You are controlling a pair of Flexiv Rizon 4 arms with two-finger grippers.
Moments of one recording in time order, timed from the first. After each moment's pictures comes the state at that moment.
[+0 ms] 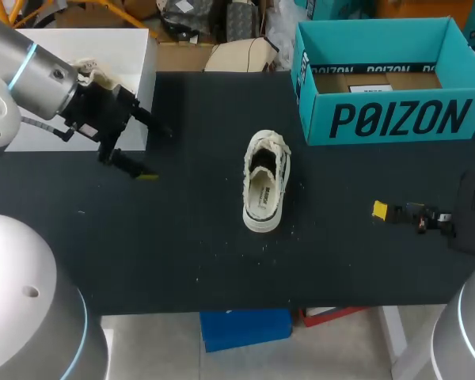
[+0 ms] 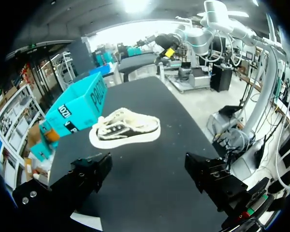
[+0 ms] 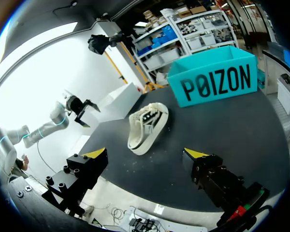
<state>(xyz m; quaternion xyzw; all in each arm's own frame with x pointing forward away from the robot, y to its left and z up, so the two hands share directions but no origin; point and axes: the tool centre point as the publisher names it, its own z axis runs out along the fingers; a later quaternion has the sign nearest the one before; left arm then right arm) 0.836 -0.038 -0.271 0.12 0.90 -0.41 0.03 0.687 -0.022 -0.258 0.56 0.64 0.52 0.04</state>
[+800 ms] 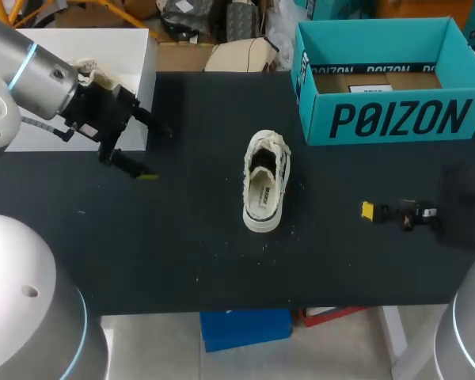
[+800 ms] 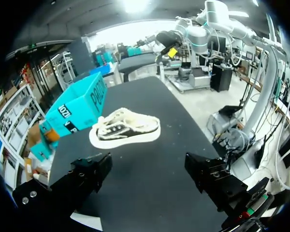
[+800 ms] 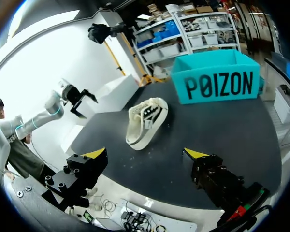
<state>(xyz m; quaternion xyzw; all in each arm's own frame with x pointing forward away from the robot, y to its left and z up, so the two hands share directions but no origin) 0.836 -0.038 -0.271 0.12 0.90 -0.41 0.03 0.686 -0.005 -0.252 0.56 0.68 0.47 0.06</state>
